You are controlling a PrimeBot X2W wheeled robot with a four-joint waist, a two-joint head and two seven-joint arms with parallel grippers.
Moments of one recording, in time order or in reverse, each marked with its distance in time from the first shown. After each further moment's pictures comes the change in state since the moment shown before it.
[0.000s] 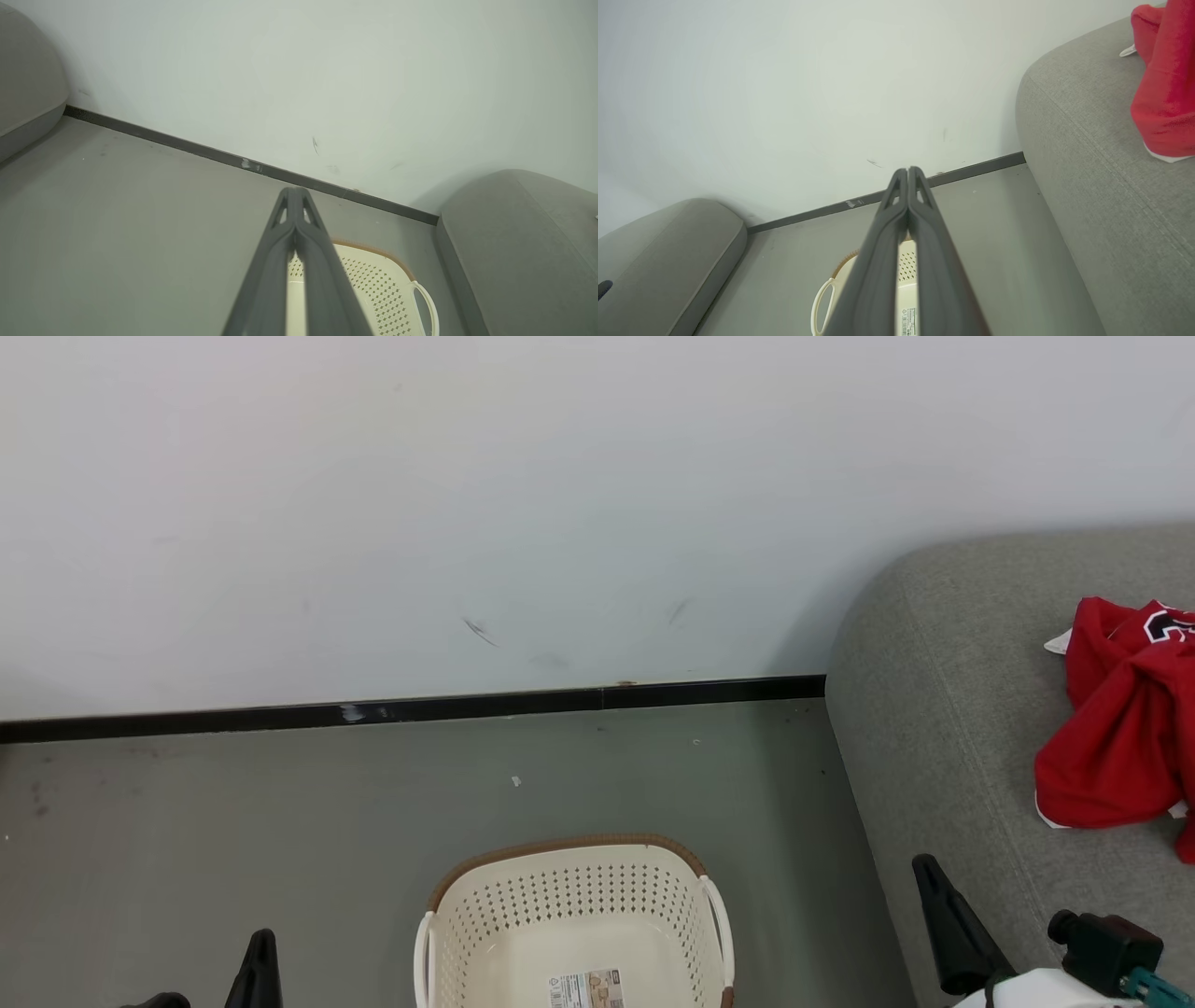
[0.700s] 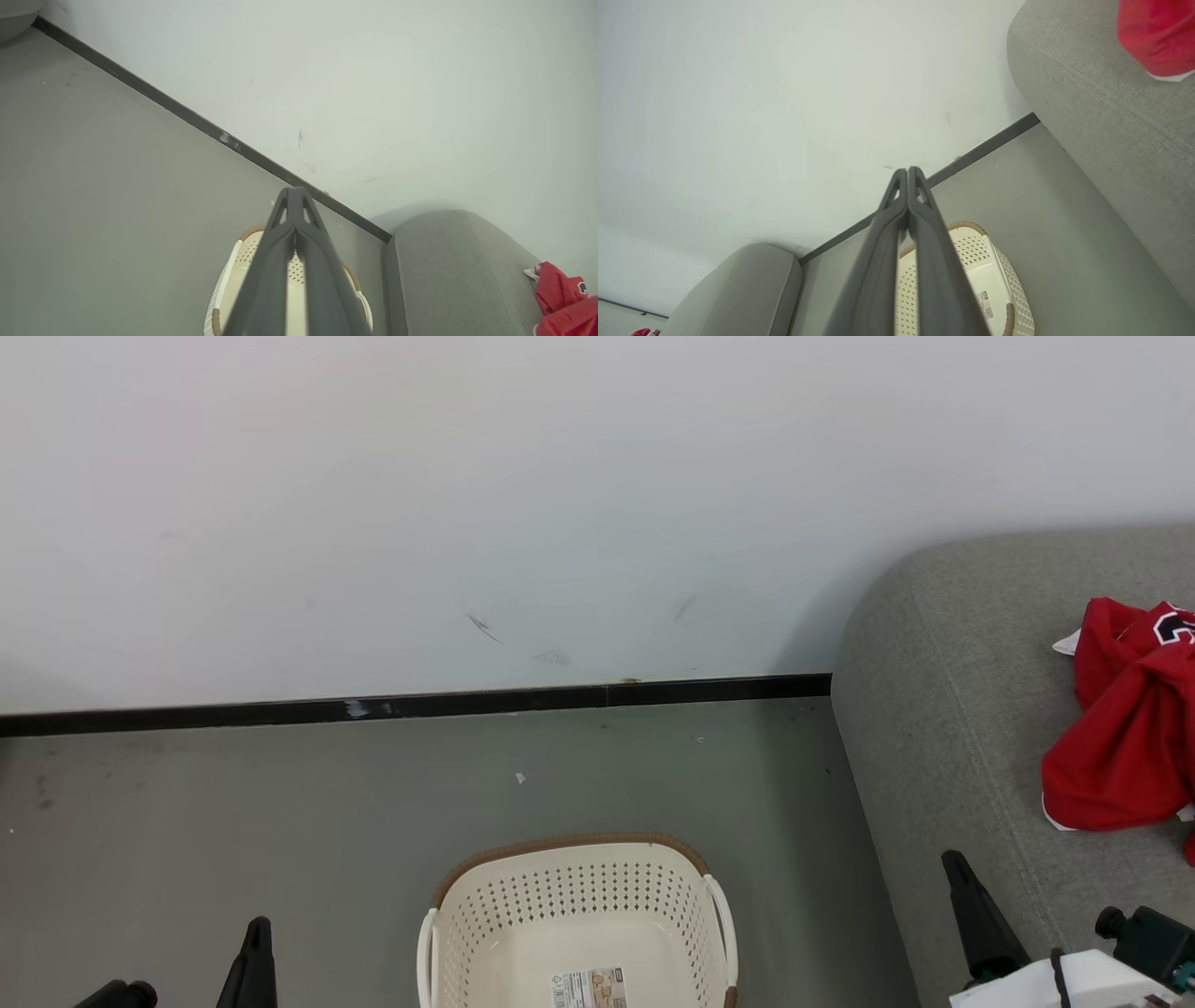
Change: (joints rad) left arm -0.030 -0.022 0.054 0.006 -0.259 -0.061 0.079; right arm -0.023 -0.026 -0.023 0.032 0.346 0.000 0.078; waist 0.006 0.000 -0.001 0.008
